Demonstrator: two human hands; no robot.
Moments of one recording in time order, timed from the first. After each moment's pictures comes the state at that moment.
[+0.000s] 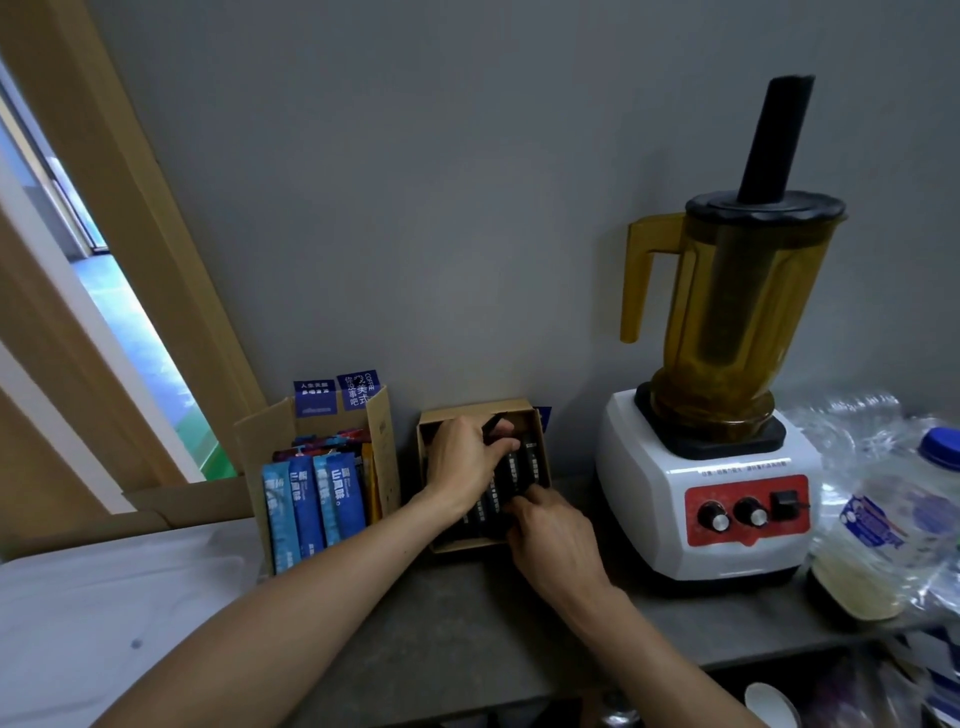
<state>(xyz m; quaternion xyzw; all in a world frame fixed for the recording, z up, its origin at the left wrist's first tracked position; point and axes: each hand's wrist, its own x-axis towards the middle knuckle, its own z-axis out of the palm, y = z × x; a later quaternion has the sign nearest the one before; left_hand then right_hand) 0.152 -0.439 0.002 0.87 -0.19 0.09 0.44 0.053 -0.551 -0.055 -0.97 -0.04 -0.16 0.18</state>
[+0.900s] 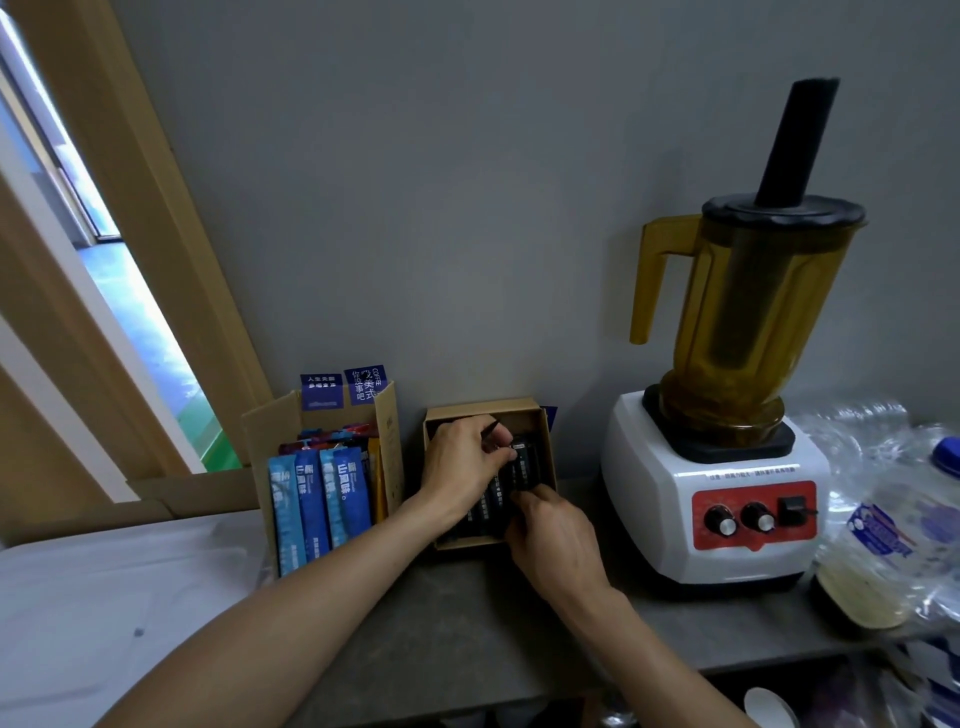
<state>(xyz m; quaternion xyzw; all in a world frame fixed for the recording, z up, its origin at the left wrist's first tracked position) 0.150 -0.424 -0.003 0.88 -0.22 0.11 0.40 0.054 -0.547 -0.055 -0.96 -0.01 -0.15 0.23</state>
